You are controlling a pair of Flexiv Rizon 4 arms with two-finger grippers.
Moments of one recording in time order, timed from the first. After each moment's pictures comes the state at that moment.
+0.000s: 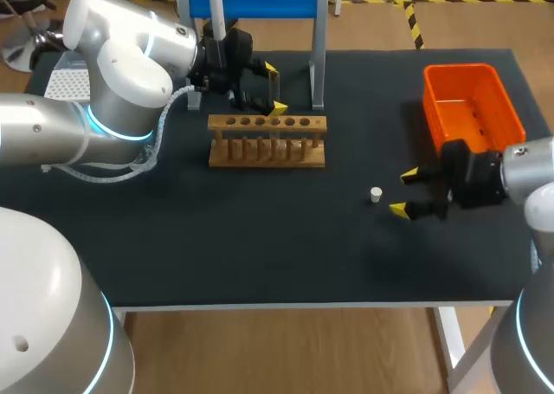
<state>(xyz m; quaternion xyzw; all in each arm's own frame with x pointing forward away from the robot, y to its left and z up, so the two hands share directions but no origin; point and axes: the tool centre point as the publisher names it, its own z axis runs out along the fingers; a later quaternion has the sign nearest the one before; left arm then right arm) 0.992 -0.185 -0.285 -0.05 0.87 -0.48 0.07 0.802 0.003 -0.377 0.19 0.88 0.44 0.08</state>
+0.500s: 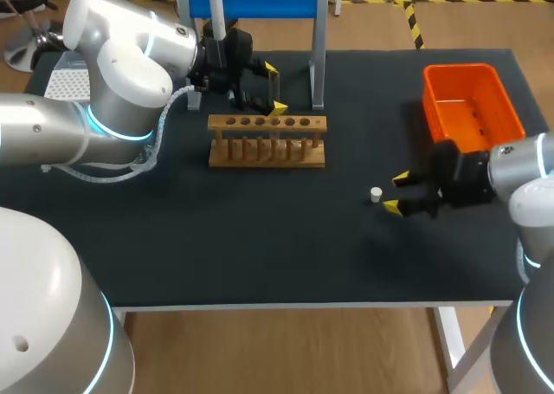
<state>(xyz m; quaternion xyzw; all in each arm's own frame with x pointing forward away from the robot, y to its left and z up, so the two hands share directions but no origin) 0.992 -0.185 -0.285 -0.05 0.87 -0.48 0.07 0.814 0.010 -0.393 0.20 0.88 0.43 0.07</state>
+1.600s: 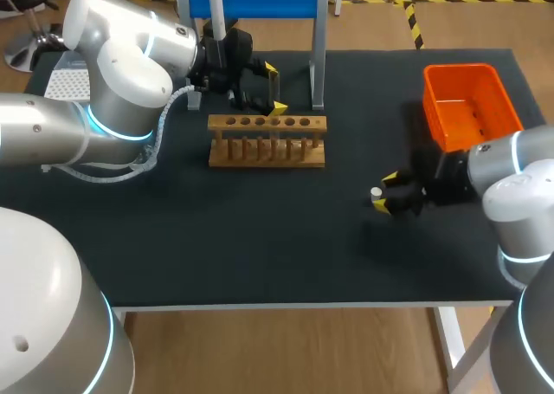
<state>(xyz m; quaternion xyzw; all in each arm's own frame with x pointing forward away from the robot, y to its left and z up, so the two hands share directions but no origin) 0.992 -0.185 -0.285 -0.05 0.87 -0.48 0.07 0.834 0.022 -0.418 0.21 0.89 0.40 0.08</state>
